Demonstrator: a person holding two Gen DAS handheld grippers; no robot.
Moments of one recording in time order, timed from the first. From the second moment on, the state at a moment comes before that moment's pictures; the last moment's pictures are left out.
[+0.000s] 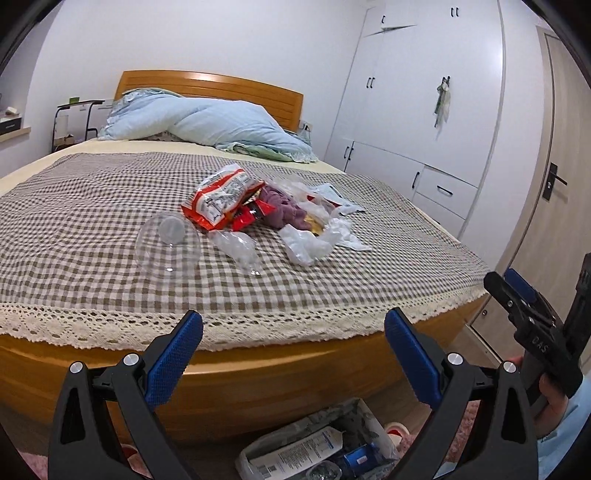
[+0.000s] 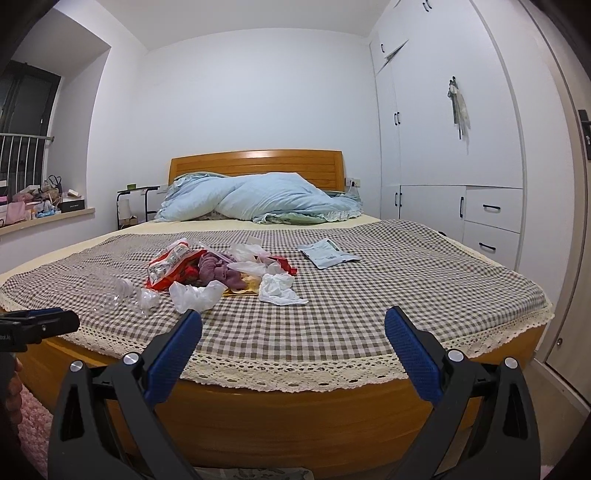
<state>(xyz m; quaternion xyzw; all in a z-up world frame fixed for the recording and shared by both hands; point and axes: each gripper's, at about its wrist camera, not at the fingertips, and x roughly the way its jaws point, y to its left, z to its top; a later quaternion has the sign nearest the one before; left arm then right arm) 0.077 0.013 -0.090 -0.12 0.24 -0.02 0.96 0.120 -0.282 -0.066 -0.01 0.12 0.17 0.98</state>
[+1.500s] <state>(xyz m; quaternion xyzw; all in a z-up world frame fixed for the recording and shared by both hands) 0.161 0.082 -0.111 -0.11 0.24 0.16 0.95 0.189 -0.256 -0.100 -0.04 0.16 0.16 0.97</state>
